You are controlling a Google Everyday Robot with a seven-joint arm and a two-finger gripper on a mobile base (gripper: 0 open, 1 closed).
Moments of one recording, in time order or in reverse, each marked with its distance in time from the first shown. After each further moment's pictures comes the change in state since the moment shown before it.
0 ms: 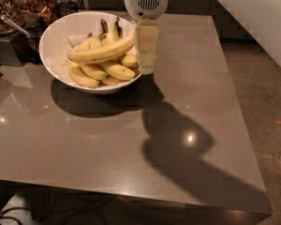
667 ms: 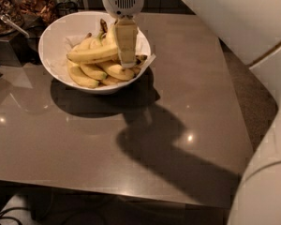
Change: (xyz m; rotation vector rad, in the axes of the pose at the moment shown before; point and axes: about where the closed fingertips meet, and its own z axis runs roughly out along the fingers) arm -0.041 -0.021 0.015 -0.012 -0.007 -0.079
